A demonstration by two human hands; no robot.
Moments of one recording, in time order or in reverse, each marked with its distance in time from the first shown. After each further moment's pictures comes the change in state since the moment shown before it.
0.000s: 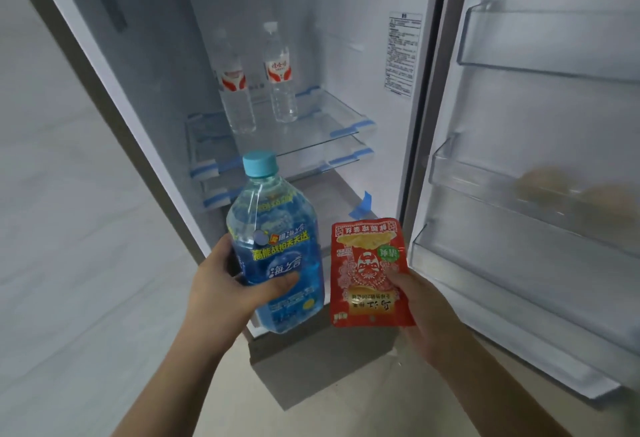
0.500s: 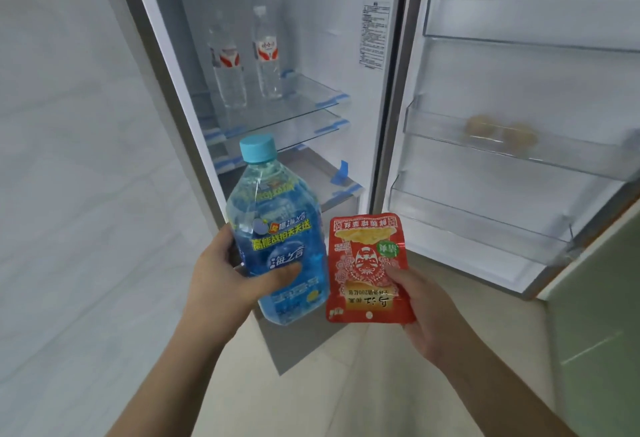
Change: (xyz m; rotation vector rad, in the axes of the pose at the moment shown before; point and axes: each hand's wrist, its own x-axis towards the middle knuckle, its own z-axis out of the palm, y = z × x) left_hand -0.104 -0.004 -0.094 -0.081 -0.187 0.064; right_hand -0.157 0.088 0.049 0.021 0.160 -0.081
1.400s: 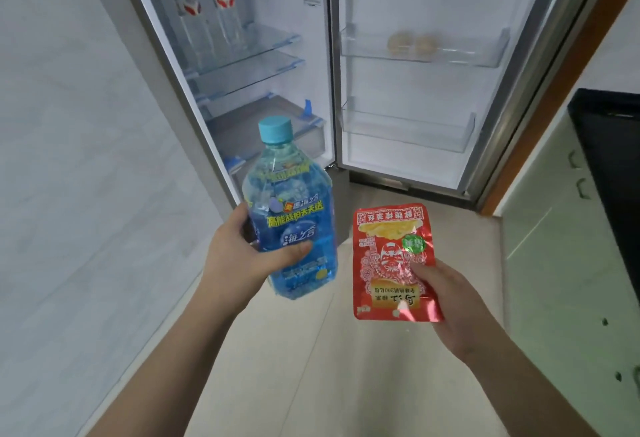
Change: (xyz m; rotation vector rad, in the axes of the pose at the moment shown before) left_hand -0.248 0.032 0.038 0.008 -0.142 -0.057; right_hand -0.263 0.096 -0.137 -0.089 0.152 -0.032
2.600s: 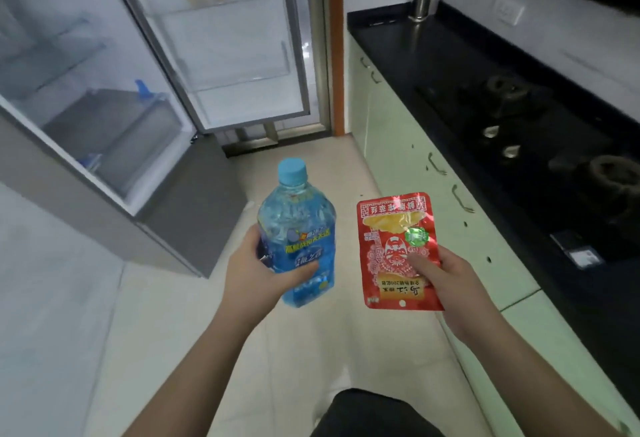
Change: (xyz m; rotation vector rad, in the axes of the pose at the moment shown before) left_hand -0.232 -0.055 -0.005 0.133 -0.576 0.025; right_hand -0.323 0.177 -0.028 0.012 0.608 -0.120
